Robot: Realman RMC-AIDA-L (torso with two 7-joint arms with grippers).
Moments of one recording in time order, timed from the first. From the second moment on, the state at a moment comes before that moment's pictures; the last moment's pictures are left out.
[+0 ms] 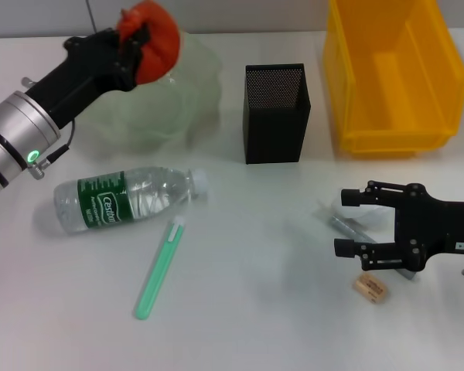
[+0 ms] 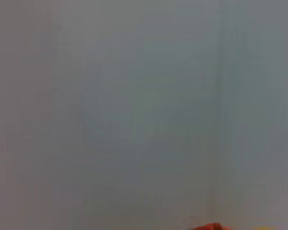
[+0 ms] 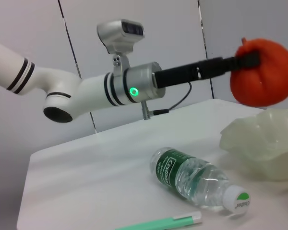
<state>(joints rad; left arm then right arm) -0.58 -2.08 0.96 0.23 1.02 1.20 -0.77 0.47 2.01 -0.66 -0.46 -2.03 -1.70 1.08</state>
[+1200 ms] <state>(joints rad) -0.56 -2.05 1.11 0.26 0.95 1.25 -0.87 0.48 2.03 -0.63 -0.46 -2.03 -1.69 1.08</state>
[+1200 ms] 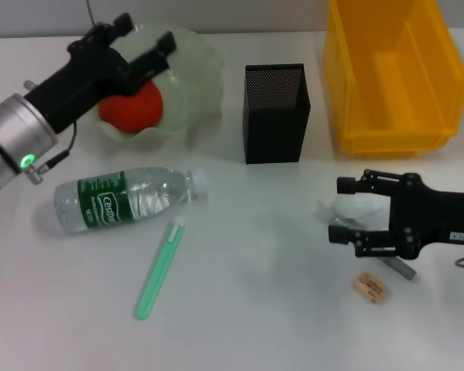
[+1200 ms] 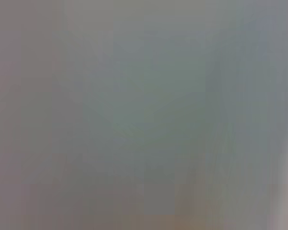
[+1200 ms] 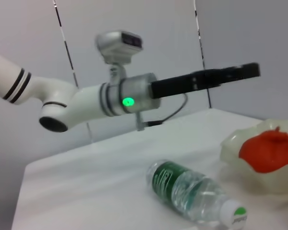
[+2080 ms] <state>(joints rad) -0.36 -1.94 1.20 0.42 1.38 1.66 -1.02 0.67 1.97 -0.73 -0.74 -2.11 -1.76 1.62</state>
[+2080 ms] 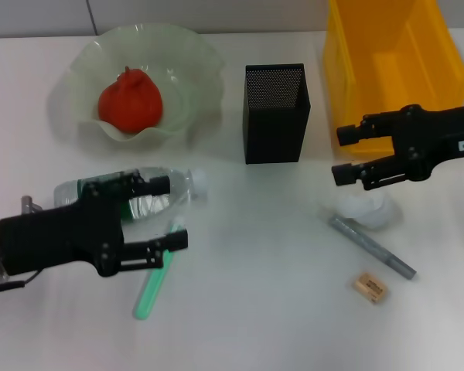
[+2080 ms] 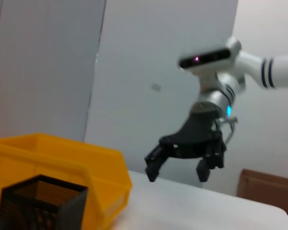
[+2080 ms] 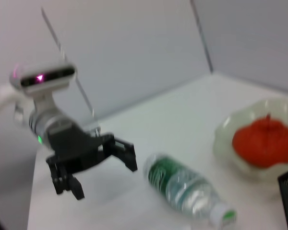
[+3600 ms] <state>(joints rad) -0.38 -1.95 1.21 0.42 1.45 1.58 -1.02 0.82 2.05 -1.04 -1.00 -2.66 -1.67 1.89</state>
